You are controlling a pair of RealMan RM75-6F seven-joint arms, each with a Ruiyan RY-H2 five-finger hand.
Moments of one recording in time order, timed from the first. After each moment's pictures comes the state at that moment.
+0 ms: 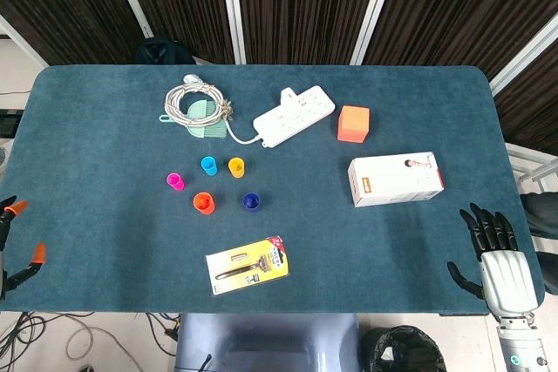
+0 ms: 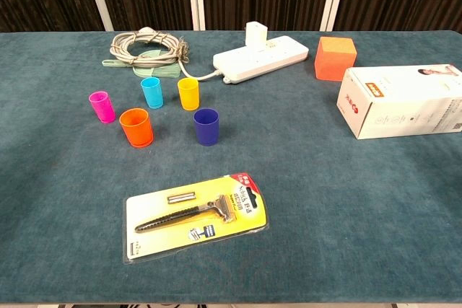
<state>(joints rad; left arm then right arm) 0.01 -1.12 -0.08 -1.82 1.47 1.62 0.06 0.04 -1.21 0.05 -1.63 -1.61 1.59 -0.05</state>
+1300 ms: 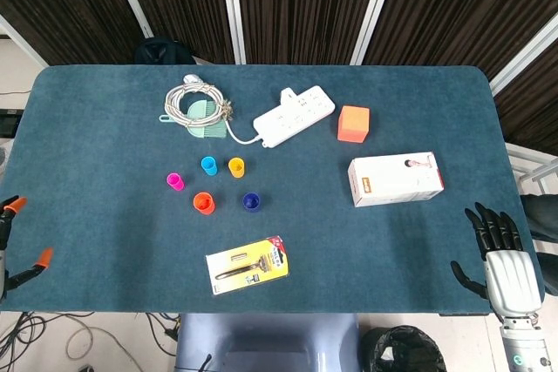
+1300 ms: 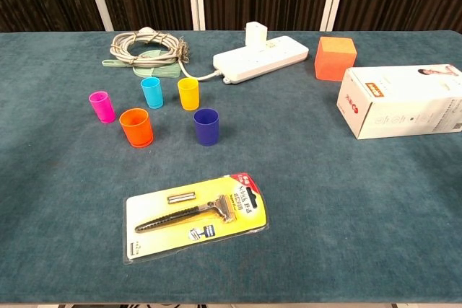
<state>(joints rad) 0.00 -1.11 -0.08 -1.81 1.48 1.59 0.07 0.04 -1.20 0.06 -1.64 -1.59 1.59 -0.04</state>
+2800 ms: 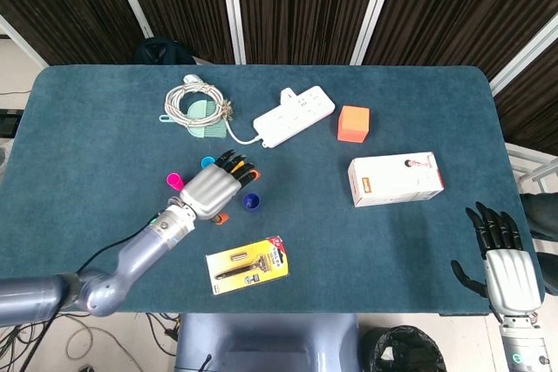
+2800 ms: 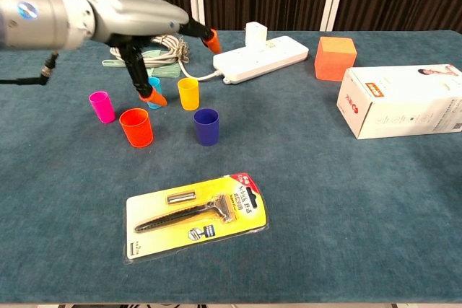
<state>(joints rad) -1.01 -1.33 -0.19 -1.77 0.82 0.79 0.75 0.04 -1.20 0.06 -1.65 -1.57 1.58 -0.05</state>
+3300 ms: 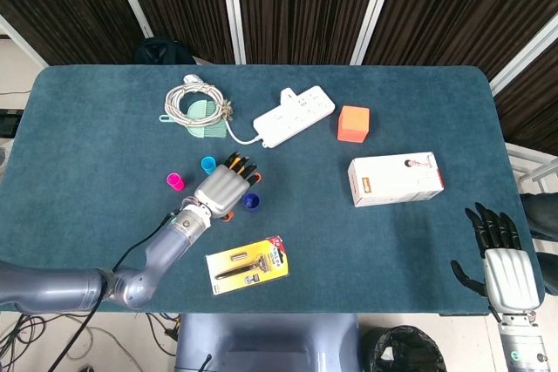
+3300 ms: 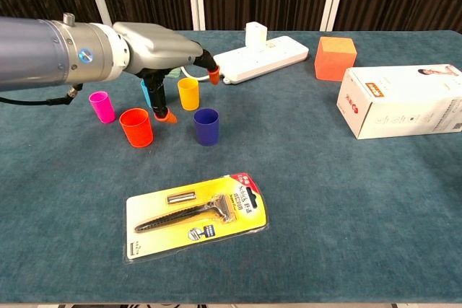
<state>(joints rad) -1.10 -1.49 -0.13 -1.61 0.69 0.84 0.83 0.04 -1.21 0.07 -1.64 -1.54 1.55 -0.05</state>
